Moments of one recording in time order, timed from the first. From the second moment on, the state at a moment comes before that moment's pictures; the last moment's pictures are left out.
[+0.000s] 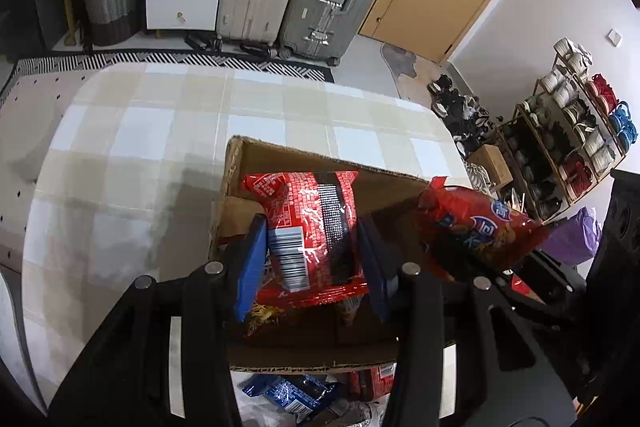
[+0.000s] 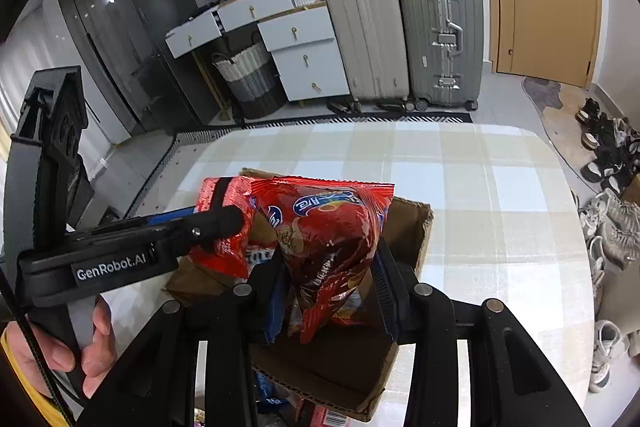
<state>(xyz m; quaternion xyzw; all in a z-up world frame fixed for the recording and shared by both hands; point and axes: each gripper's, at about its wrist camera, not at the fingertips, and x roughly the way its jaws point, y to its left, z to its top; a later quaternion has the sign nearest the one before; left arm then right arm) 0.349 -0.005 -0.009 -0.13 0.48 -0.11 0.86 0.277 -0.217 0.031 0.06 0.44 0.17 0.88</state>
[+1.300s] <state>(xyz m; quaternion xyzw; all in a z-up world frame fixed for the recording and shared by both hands) 0.190 0.015 0.078 -0.11 0.42 -0.06 0.90 0.154 -0.218 0.127 0.03 0.37 0.17 0.91</state>
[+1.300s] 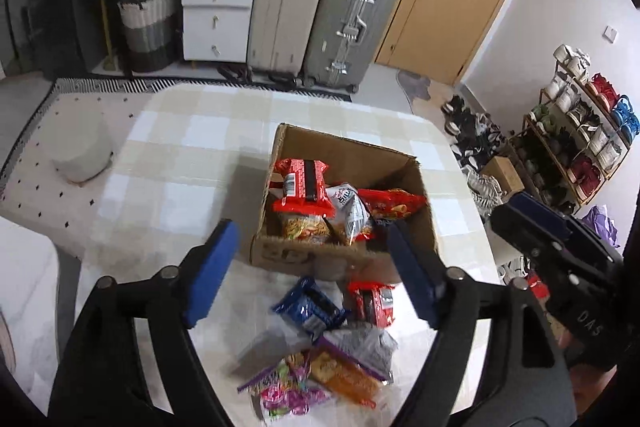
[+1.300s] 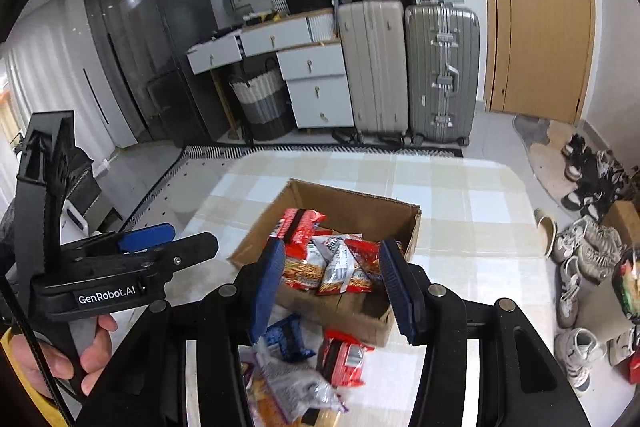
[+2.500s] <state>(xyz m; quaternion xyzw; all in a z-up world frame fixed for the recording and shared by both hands) -0.047 0.021 0.053 -0.01 0.24 0.04 0.97 -0.073 -0.227 0.112 0.06 0.17 0.18 0.97</state>
